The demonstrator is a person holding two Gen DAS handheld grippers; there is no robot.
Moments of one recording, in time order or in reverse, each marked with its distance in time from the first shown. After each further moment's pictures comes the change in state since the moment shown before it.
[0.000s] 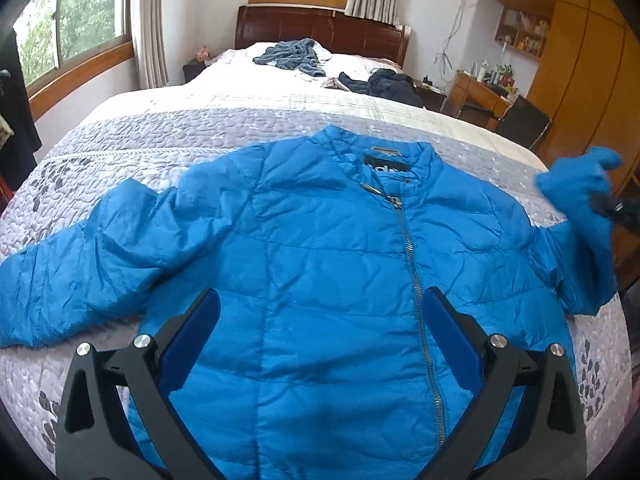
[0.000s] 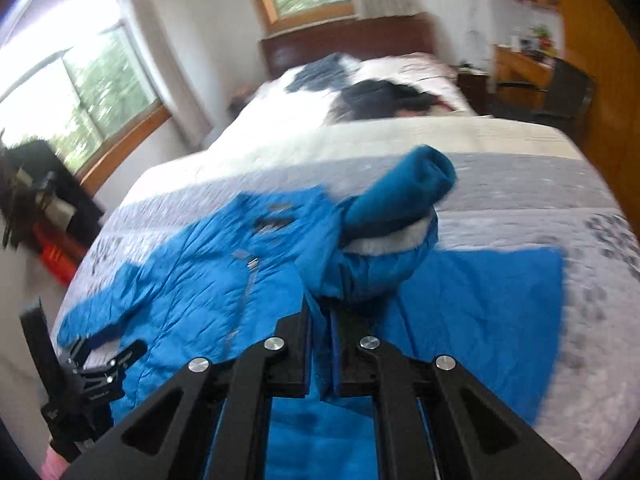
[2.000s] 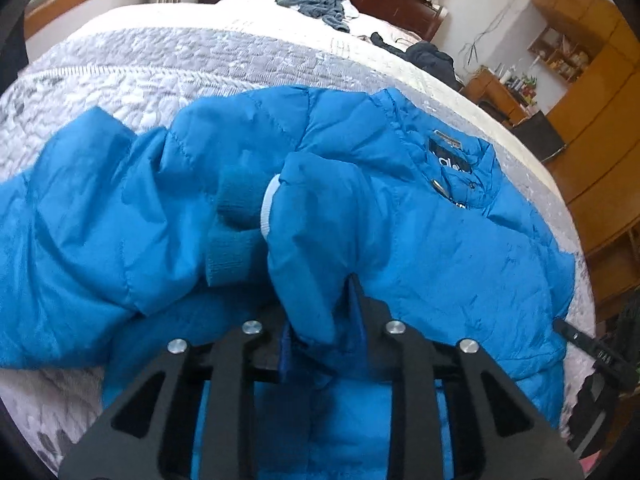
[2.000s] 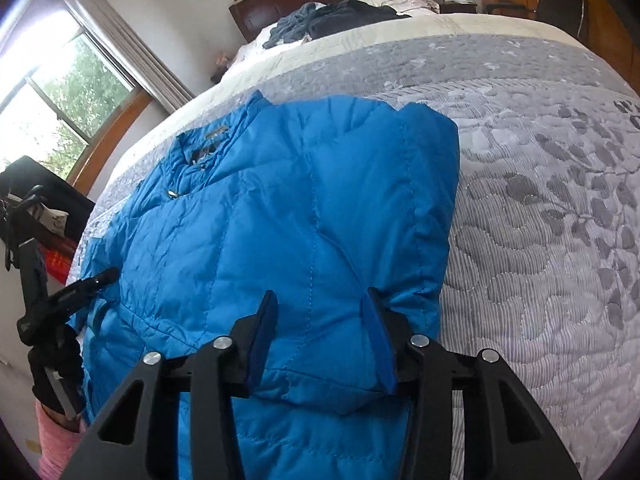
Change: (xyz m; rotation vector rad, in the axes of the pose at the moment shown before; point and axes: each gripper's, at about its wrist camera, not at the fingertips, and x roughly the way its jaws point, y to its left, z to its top) left arm 0.085 0.049 0.027 -0.161 0.177 -0.076; right arm 0.071 -0.085 -0.062 0.170 0.155 0.060
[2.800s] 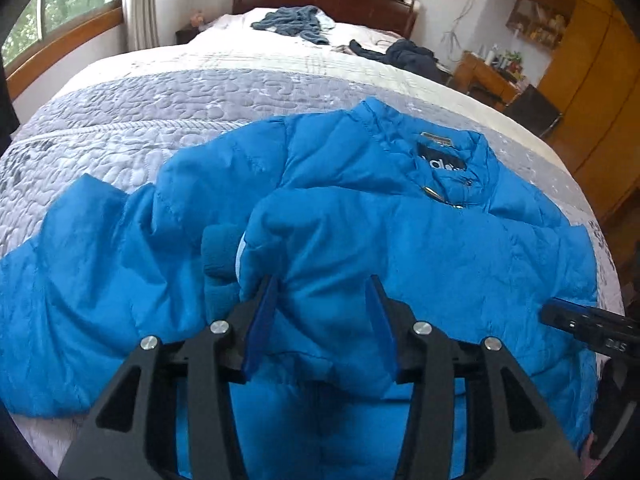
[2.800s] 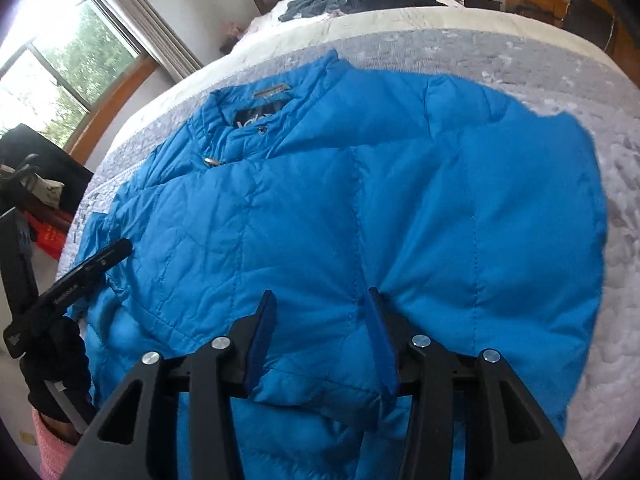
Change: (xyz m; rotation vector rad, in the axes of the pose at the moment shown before) left arm 0.004 -0.013 0.010 0.134 -0.053 0.027; right arm 0.045 0.078 0.002 -0.064 0.086 -0.019
